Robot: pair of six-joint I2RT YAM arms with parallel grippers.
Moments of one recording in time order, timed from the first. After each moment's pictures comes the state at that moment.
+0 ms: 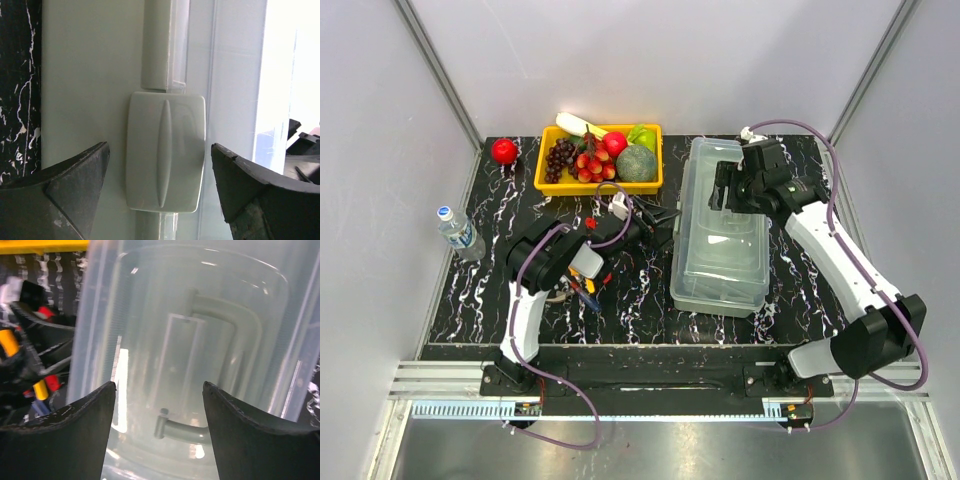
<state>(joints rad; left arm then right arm) -0.58 2.14 0.85 1.26 0.36 -1.61 0.37 1.40 1.41 -0.74 0.01 0.38</state>
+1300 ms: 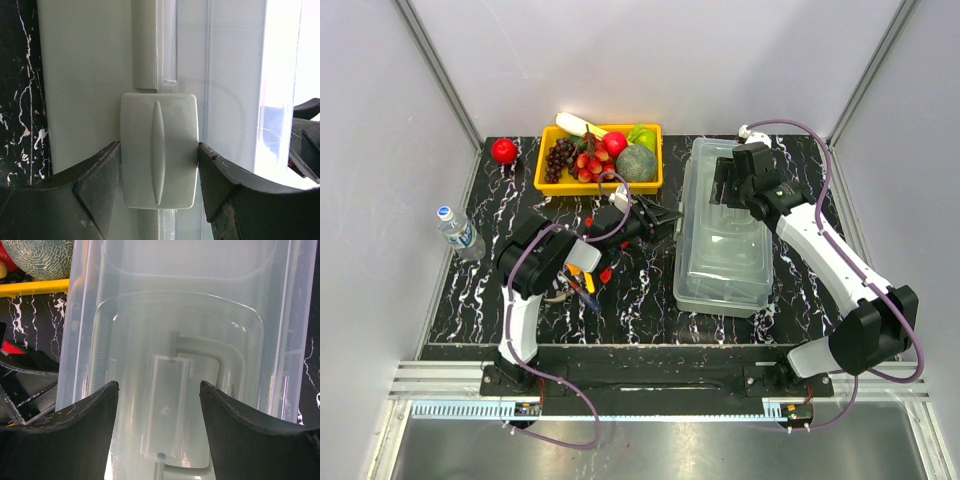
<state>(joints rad) -0.56 2.08 0.90 1.13 0.44 -1.47 0.41 1.44 1.34 -0.60 0.23 0.38</state>
